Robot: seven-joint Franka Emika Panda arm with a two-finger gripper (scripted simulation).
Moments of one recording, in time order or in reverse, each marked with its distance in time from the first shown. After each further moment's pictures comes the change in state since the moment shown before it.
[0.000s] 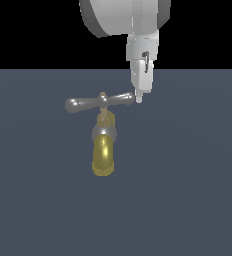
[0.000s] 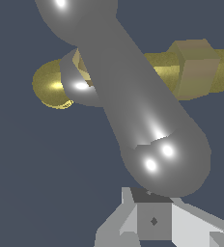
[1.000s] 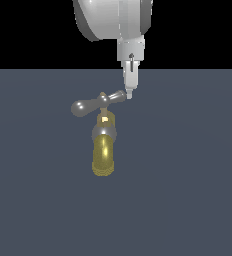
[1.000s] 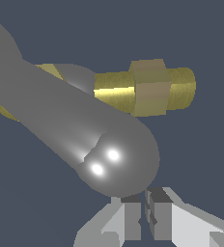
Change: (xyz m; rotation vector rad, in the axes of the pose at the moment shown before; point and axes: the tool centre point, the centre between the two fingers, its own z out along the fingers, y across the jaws) arm 0.027 0.054 -0.001 -0.003 -0.009 0.011
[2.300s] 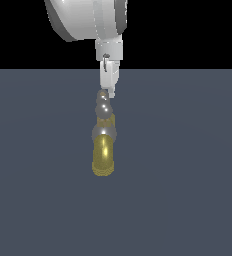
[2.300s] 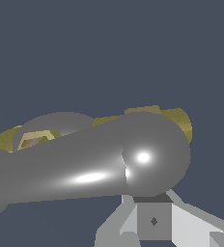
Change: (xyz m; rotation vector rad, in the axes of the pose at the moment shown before) arm 0.064 0.000 -0.001 -0.014 -0.021 0.056
